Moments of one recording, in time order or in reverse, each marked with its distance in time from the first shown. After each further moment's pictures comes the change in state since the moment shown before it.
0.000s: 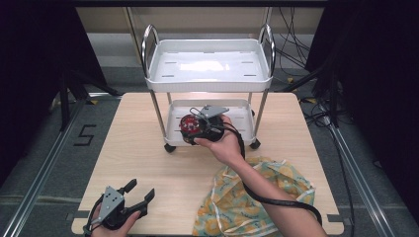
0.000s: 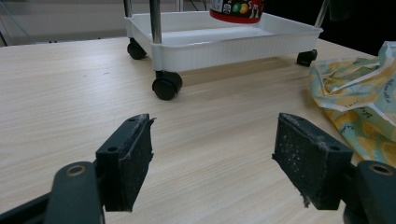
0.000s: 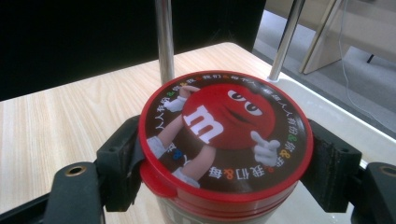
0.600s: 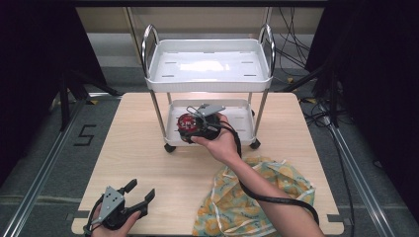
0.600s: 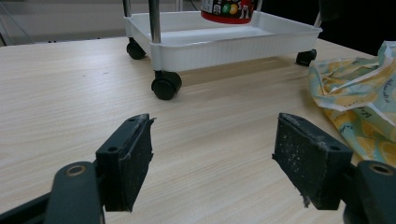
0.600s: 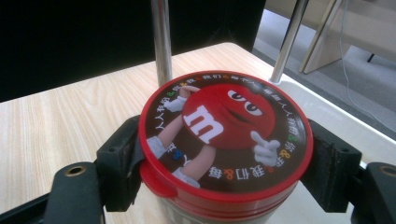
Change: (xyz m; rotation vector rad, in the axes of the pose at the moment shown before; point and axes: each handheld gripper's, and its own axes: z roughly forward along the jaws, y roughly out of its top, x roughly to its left) left arm 0.000 0.000 0.000 0.001 -0.005 0.006; right arm -0.001 0.004 0.009 0.008 -0.009 0.002
